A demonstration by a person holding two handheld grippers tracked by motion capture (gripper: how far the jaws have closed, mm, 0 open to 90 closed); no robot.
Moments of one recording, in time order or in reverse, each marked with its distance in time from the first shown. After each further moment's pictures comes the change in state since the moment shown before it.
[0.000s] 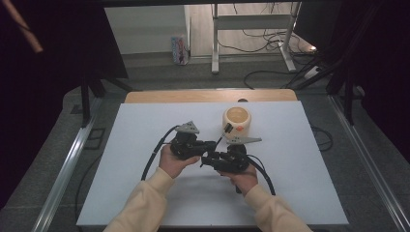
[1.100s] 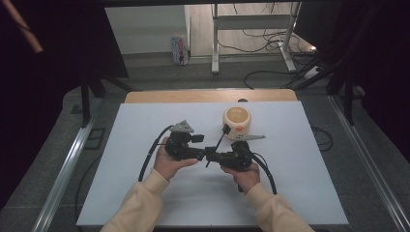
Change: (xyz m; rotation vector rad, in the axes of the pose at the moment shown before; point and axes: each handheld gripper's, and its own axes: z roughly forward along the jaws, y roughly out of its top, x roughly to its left) left arm 0.002 -0.005 -0.019 -0.030 0.070 -0.045; right arm -0.011 0.003 -0.005 0.012 0.039 0.075
